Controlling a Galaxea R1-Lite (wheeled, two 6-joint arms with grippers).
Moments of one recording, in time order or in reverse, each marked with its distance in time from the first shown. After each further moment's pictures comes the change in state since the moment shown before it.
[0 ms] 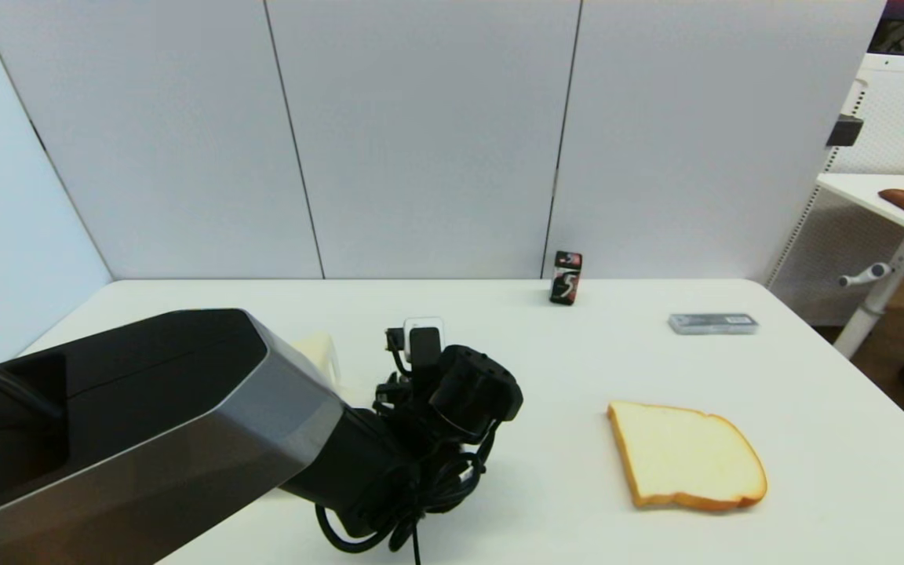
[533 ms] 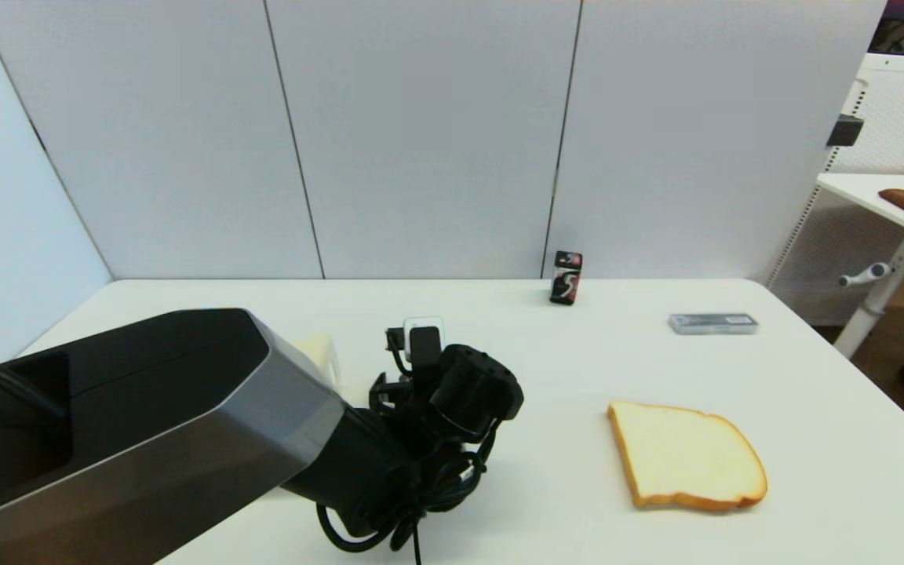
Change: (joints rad) left arm 0.000 -0.001 -0.003 -0.011 0.001 -0.004; right arm 0.000 0.000 0.000 0.000 0.000 0.000
